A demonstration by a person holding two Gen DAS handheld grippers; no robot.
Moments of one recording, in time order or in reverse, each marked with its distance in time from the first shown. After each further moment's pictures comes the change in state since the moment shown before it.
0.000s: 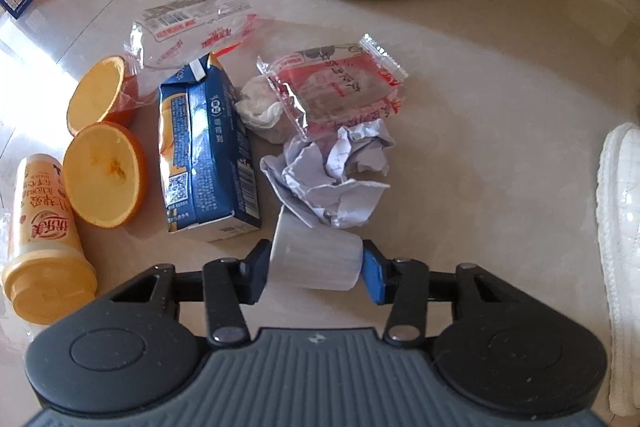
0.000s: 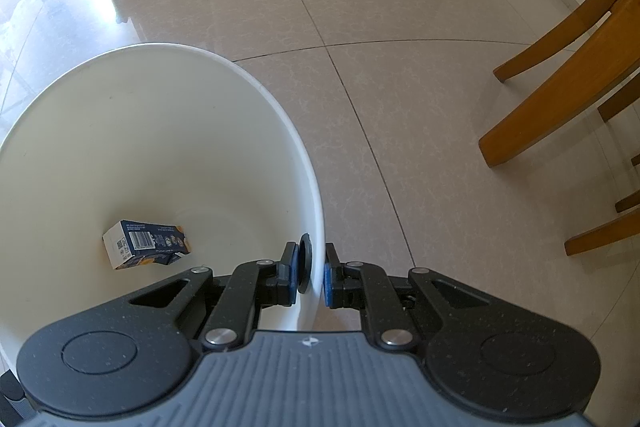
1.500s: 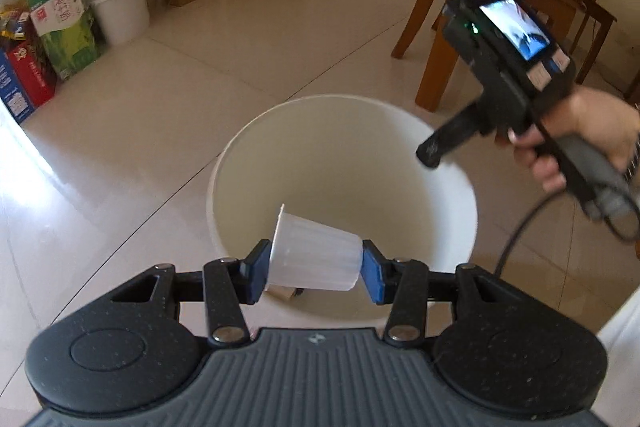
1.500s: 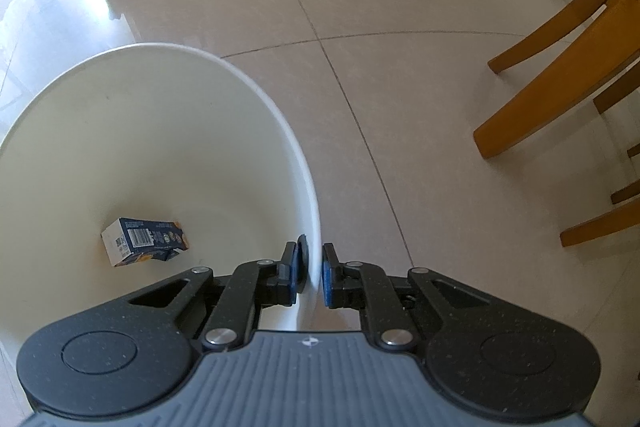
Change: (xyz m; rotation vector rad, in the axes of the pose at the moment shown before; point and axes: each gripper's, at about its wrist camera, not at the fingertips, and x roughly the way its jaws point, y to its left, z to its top) left arm -0.208 0.041 0.263 -0.082 -0.291 -0.148; right arm -0.002 -0.002 0.003 0.009 0.017 -0.012
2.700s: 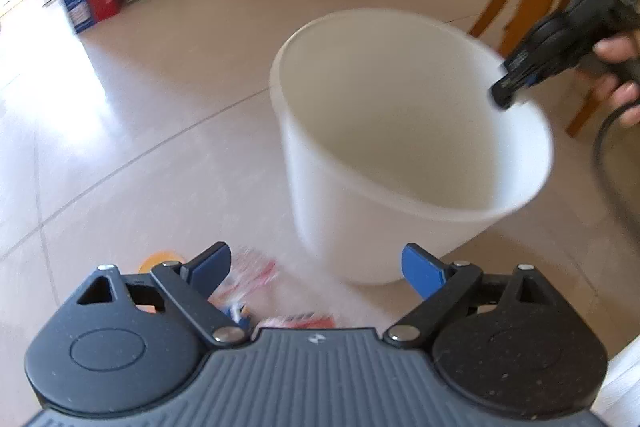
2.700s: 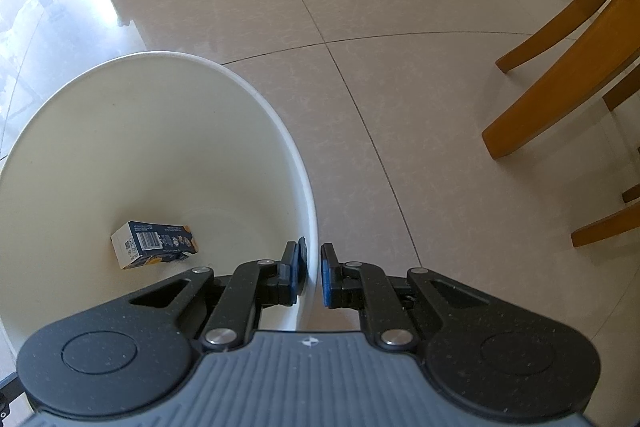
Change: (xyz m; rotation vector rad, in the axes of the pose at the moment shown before) left arm 0.014 0.025 -0.102 -0.258 0.050 0.147; right arm 0.002 -0.009 -0.002 0.012 -0.001 0.043
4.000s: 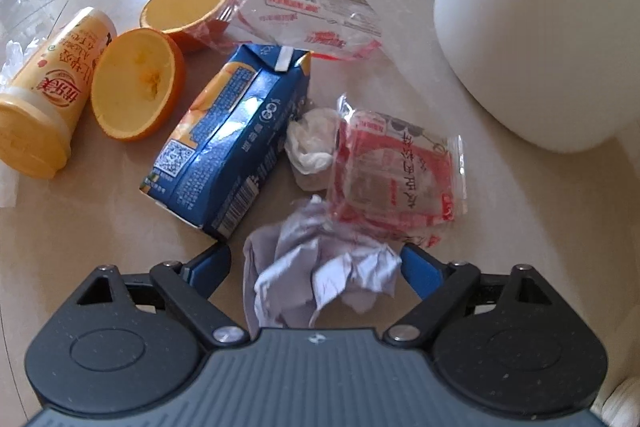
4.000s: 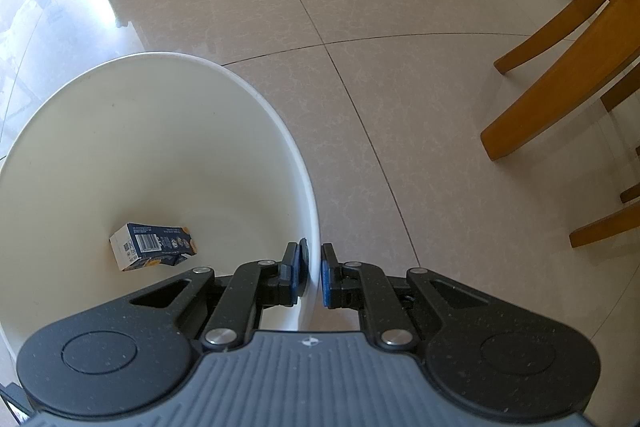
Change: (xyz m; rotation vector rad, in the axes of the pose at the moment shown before) left arm 0.166 0.025 -0.169 -0.373 0.166 0.176; right arm 0.001 -0.001 0.001 0.000 -0.004 -0.009
